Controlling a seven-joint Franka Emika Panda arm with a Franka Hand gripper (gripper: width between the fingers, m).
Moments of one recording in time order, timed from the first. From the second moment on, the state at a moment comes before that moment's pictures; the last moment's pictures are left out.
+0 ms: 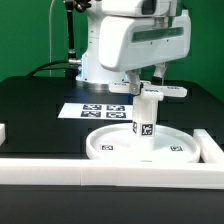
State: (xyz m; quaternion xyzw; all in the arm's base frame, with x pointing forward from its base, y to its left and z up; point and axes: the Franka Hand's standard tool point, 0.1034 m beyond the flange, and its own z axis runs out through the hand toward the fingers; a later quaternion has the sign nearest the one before) arm 0.557 0.038 0.110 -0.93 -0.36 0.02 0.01
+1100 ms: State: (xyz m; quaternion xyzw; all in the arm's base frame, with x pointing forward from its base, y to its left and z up) arm 0.556 0.033 0.107 -0.99 0.15 0.00 0.05
